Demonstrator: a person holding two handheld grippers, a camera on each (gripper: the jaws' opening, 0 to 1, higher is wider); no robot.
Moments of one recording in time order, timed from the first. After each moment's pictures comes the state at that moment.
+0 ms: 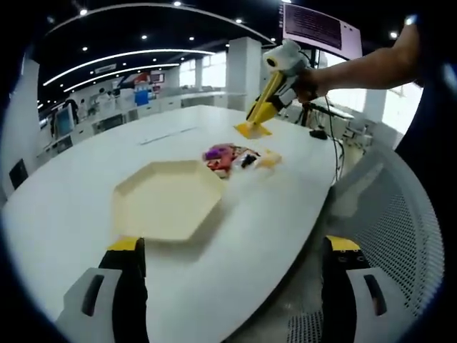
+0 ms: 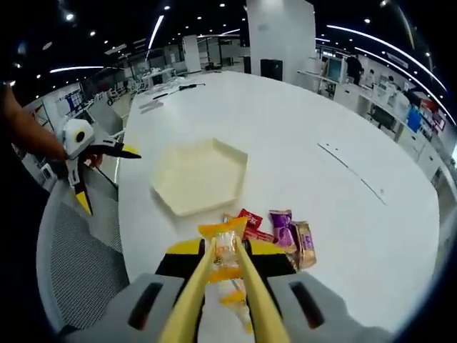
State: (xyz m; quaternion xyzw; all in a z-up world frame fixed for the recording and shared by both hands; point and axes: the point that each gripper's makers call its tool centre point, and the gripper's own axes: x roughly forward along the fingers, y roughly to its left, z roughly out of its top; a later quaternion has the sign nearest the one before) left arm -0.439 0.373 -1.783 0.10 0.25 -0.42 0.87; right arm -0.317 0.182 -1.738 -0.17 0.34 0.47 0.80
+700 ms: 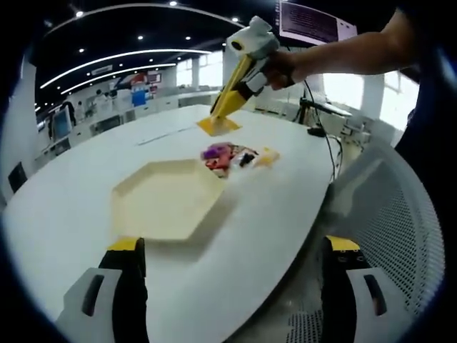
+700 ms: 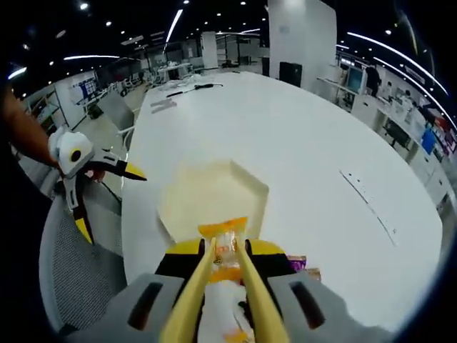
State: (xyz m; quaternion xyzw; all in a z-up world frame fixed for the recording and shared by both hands) left arm -0.439 0.373 -1.784 0.11 0.25 -0.42 0.86; right arm -0.296 0.264 -1.719 -0.20 0.32 0.51 0.77
